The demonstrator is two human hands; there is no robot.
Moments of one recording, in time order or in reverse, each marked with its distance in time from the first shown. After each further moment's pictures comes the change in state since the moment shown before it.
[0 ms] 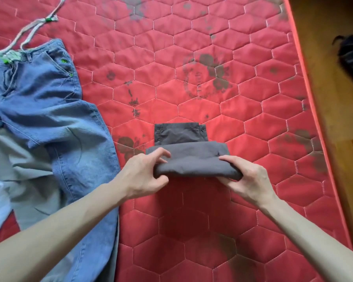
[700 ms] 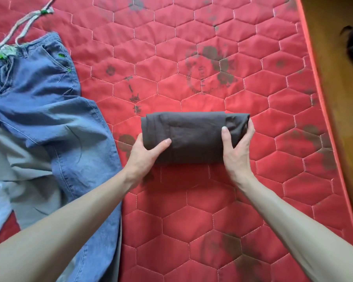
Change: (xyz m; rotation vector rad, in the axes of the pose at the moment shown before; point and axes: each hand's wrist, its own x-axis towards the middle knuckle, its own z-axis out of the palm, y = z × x) left_hand 0.042 -0.026 0.023 -0.791 0.309 -0.464; right_hand 0.067 -0.027 0.052 0.533 0.293 0.593
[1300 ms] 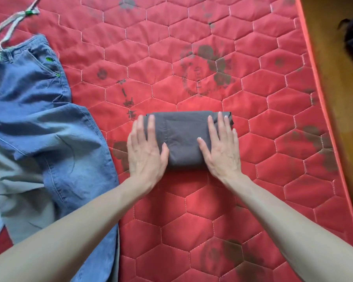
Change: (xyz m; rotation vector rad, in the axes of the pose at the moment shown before) left_hand 0.021 -0.002 0.031 1.021 0.306 0.472; right_hand 0.023 0.035 0.025 -0.902 -0.141 -0.406
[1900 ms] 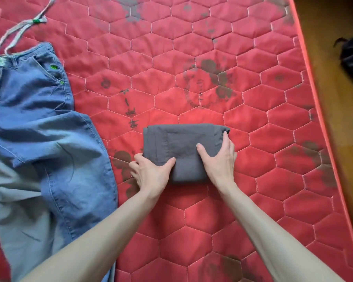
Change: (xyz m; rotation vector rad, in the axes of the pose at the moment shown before) left_hand -0.001 0.018 0.011 -0.503 -0.212 -0.809; right_hand 0.016 -0.025 -0.003 0.520 -0.013 0.502
